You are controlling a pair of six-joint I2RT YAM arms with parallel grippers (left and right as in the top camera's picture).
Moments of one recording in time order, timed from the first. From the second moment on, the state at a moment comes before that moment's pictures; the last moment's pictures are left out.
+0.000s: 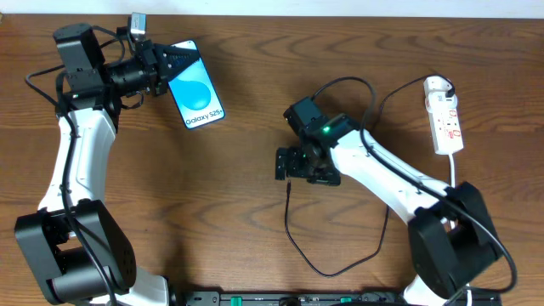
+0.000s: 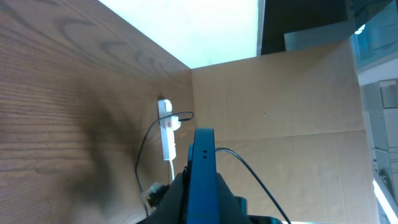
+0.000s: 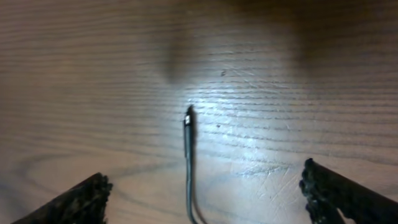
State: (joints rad) left arm 0.21 1.70 1.31 -0.11 1.28 -0.85; right arm 0.61 1.83 1.28 -0.88 -0.17 0.71
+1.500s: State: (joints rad) left arm 0.21 1.70 1.31 -0.11 1.28 -0.84; right arm 0.71 1.86 1.20 -0.77 -0.07 0.85
